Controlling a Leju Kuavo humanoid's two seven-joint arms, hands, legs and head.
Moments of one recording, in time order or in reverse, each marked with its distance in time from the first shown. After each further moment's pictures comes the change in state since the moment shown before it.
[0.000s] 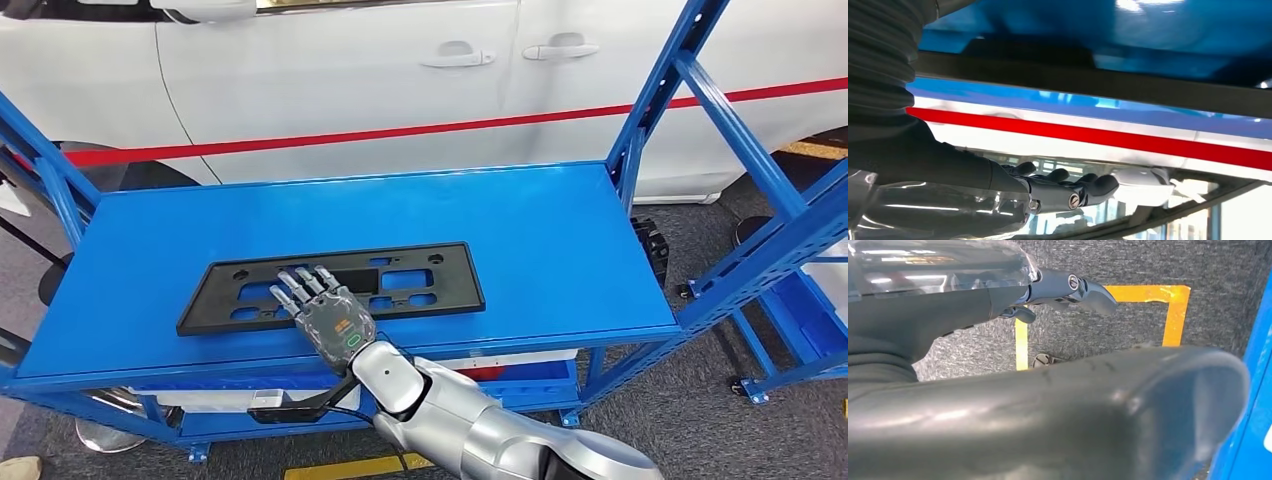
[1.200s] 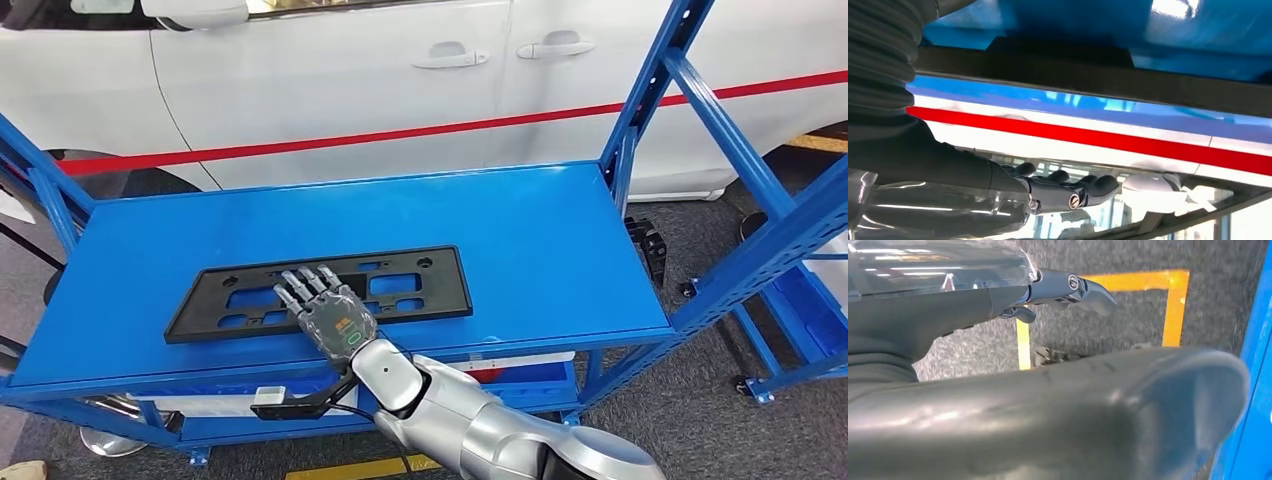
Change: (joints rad) left arm -0.001 0.009 -0.014 0.001 -0.008 -0.010 0.008; right arm -0.014 0.003 0.023 0.019 -0.007 0.027 0.022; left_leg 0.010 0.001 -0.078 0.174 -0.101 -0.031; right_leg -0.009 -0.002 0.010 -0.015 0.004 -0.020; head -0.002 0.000
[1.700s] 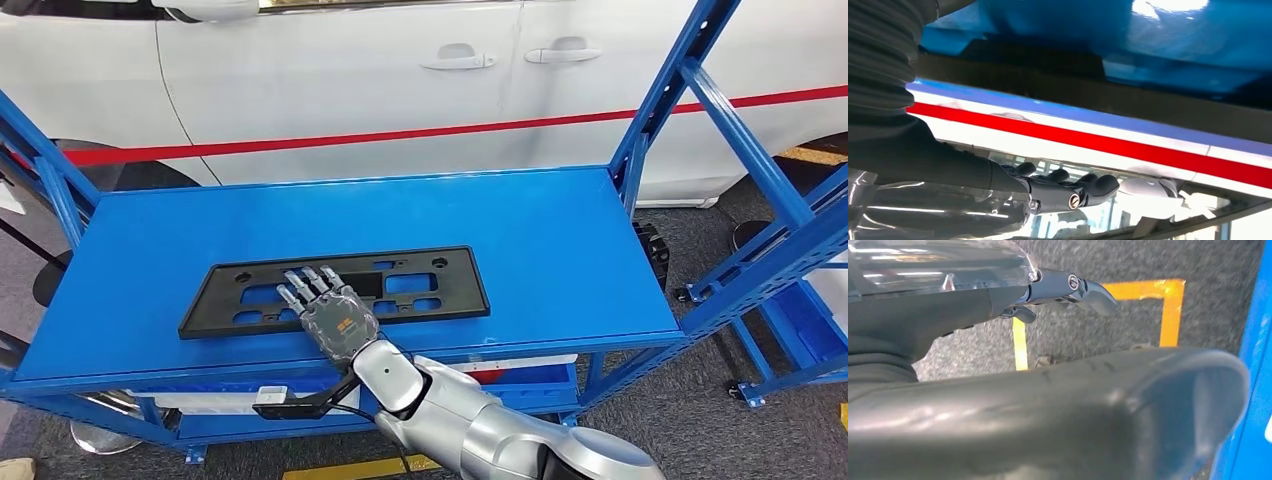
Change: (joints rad) left arm 0.000 0.003 -0.004 0.000 -0.009 -0.005 -0.003; right arm 0.002 0.000 0.005 0.009 0.003 -0.006 0.015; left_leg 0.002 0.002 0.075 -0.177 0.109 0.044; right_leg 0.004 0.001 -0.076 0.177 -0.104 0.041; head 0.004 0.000
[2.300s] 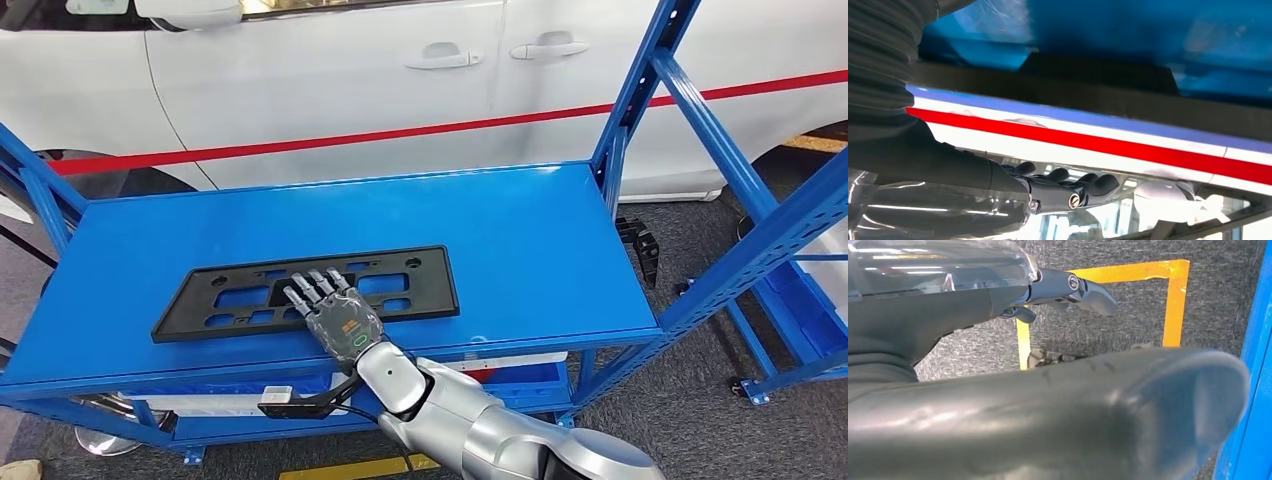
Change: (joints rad) left arm 0.001 0.005 -0.001 0.000 -0.001 -0.004 0.000; right arm 0.004 0.000 0.003 0.015 0.001 -0.004 0.012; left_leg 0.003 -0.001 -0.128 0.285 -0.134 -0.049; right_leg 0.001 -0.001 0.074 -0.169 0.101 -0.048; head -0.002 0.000
